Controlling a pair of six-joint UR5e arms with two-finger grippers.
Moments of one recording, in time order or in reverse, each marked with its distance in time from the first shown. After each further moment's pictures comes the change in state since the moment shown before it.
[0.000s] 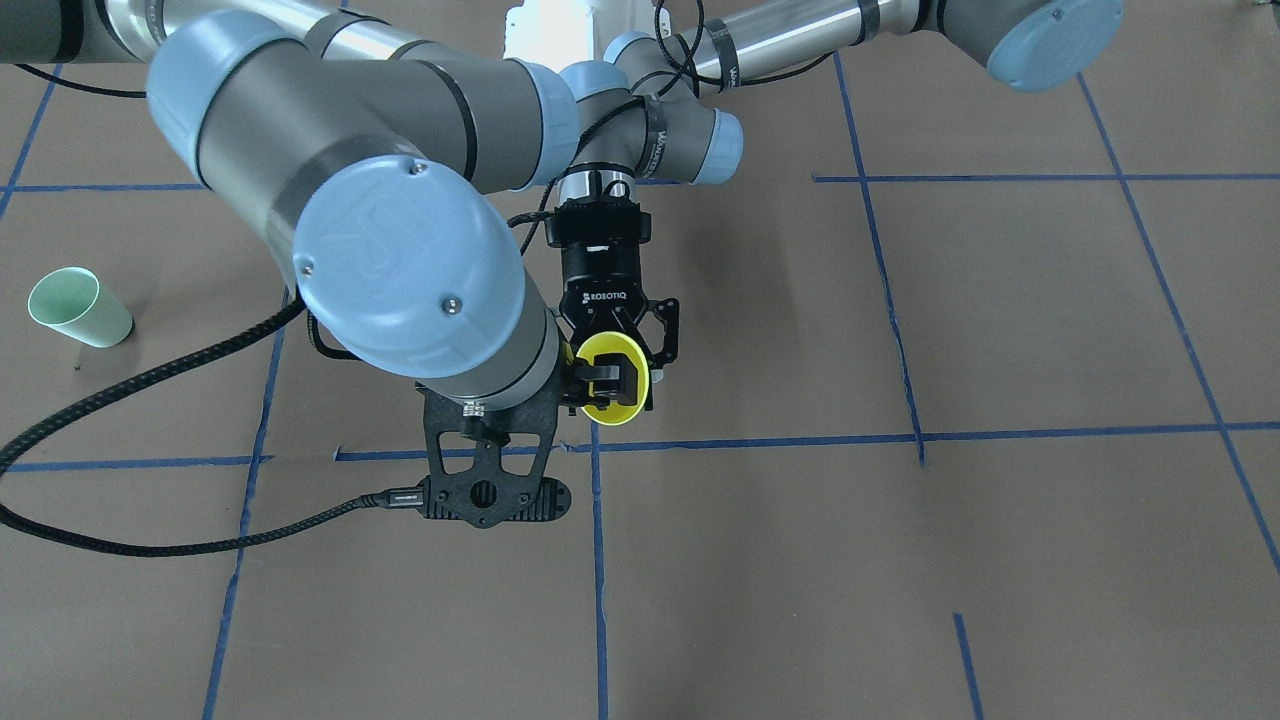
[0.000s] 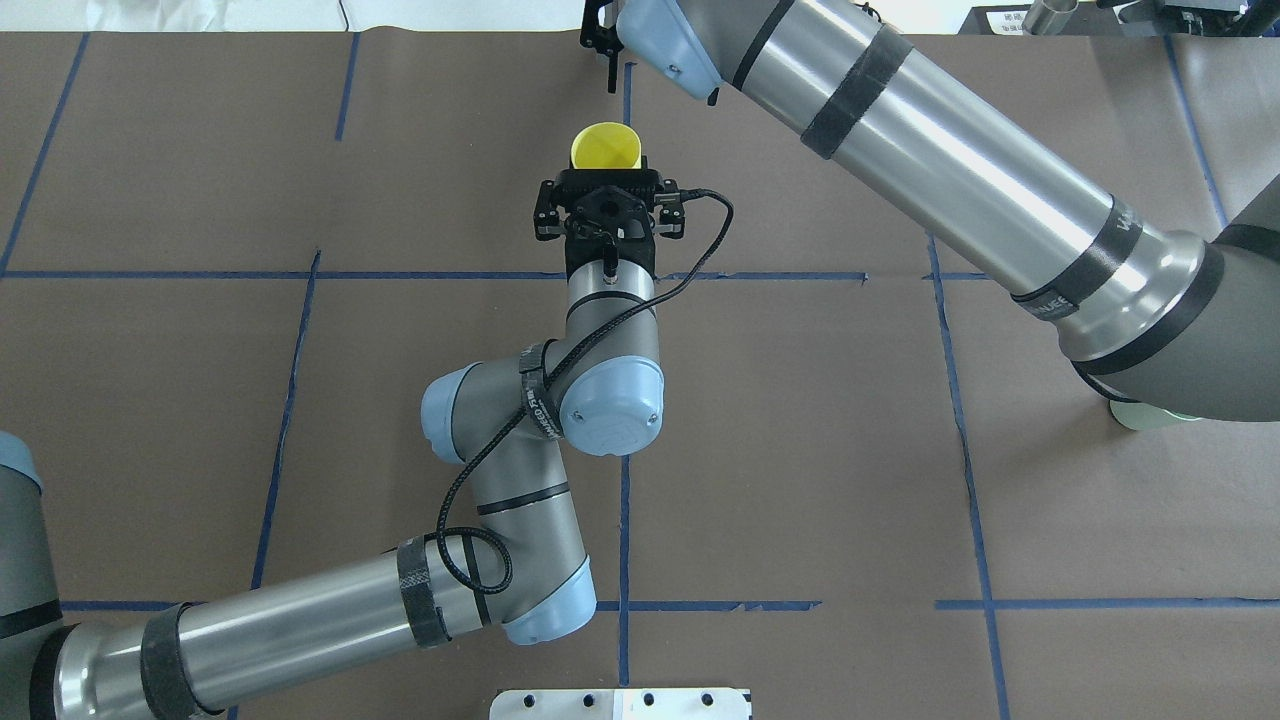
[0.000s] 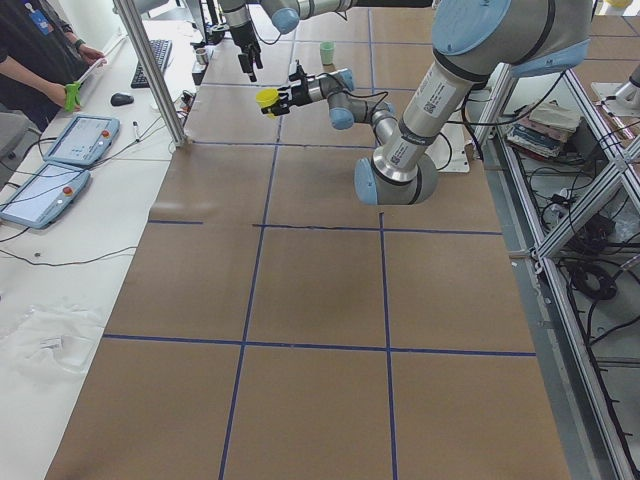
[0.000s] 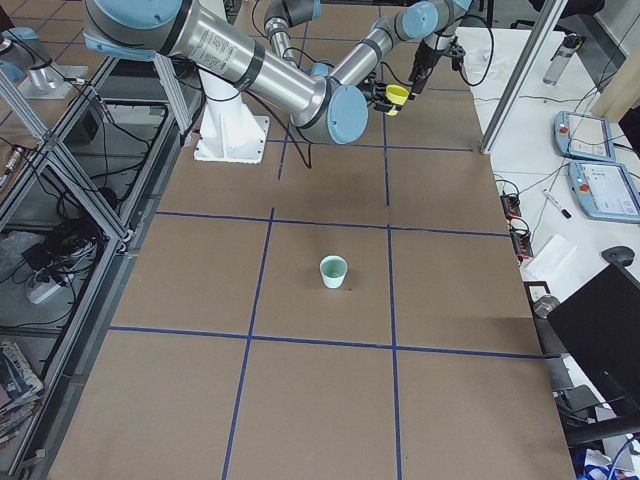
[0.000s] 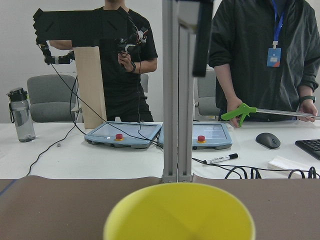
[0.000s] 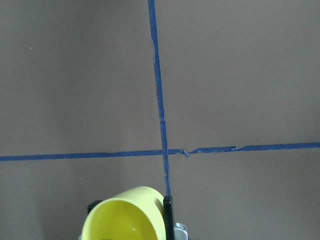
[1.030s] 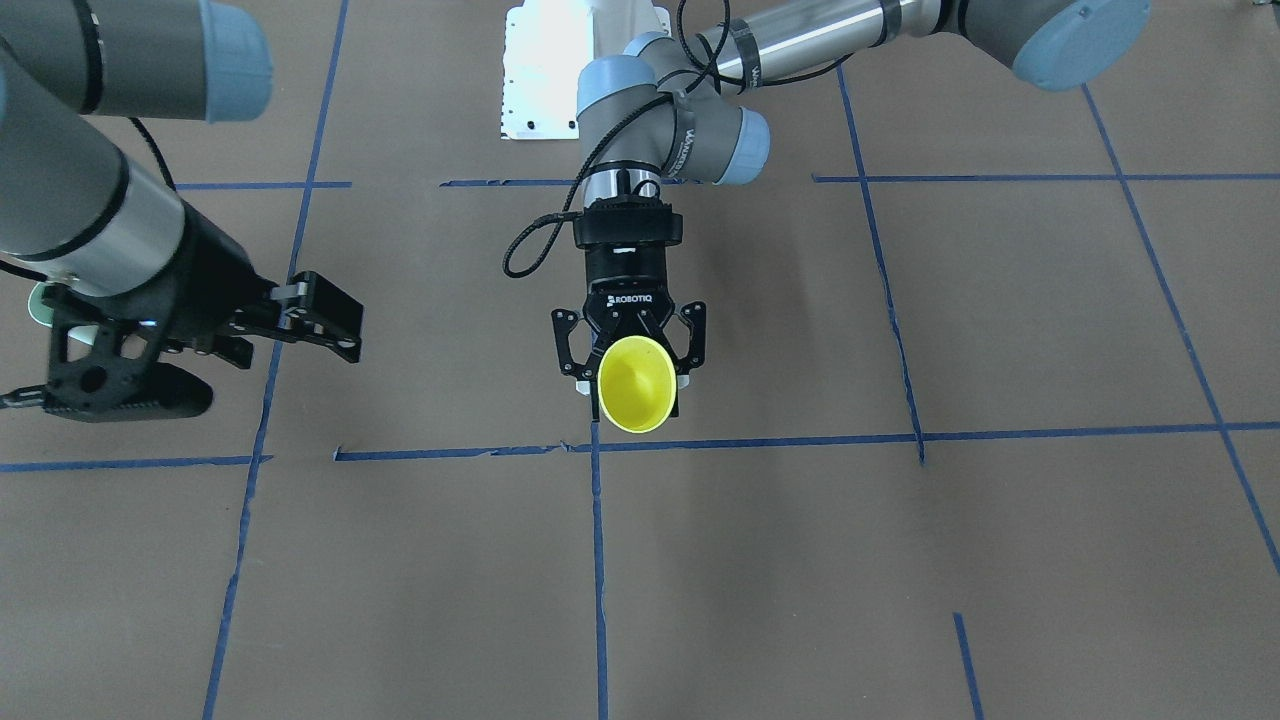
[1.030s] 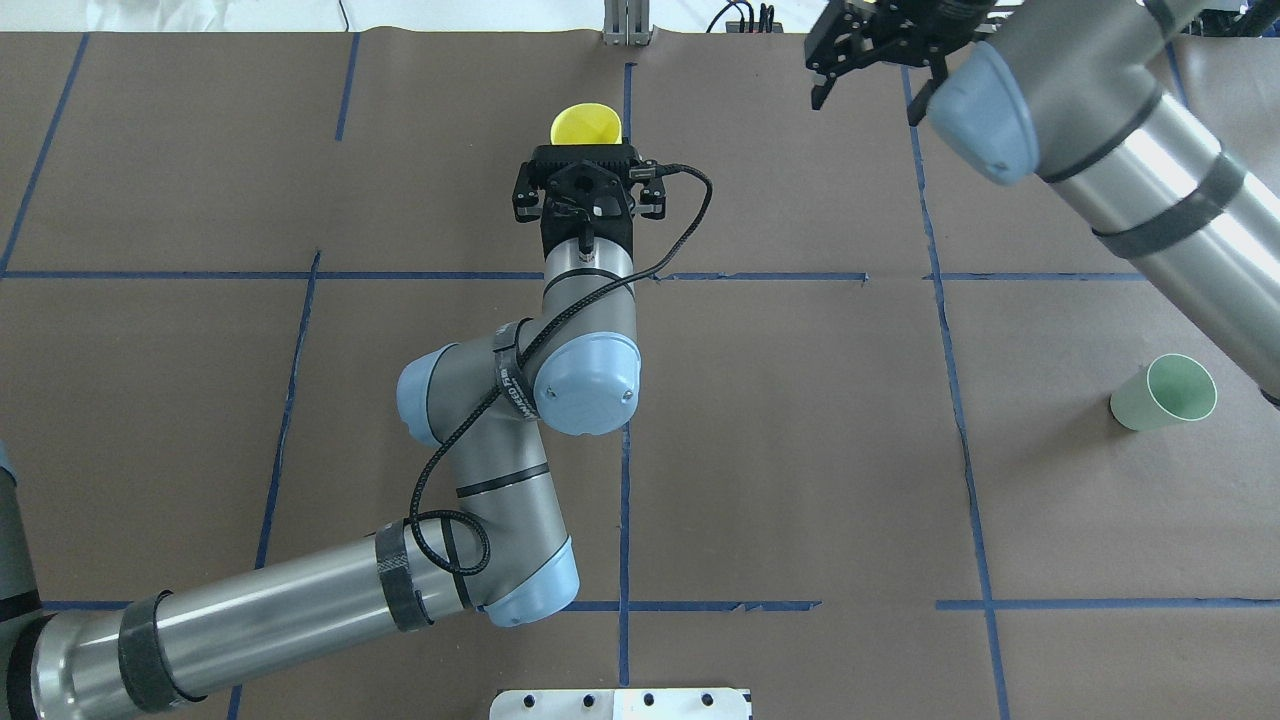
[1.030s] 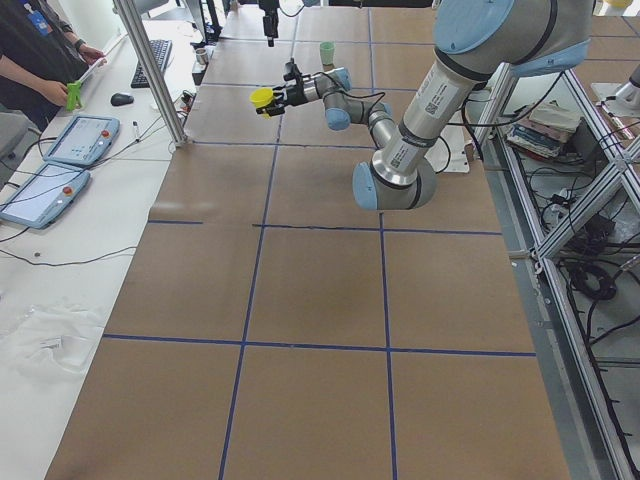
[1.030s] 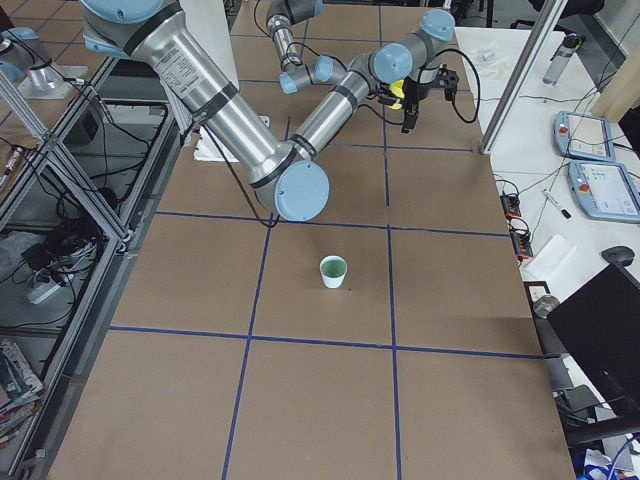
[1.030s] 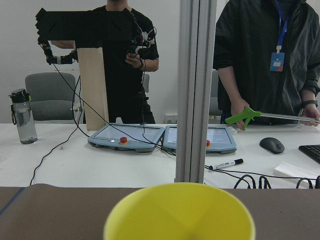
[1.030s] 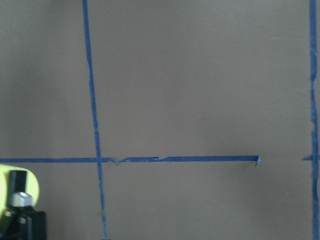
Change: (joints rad) left arm -0.021 0.015 -0.022 0.000 -0.019 0.003; right arm 0.122 -0.361 0.461 0.029 0.018 0.007
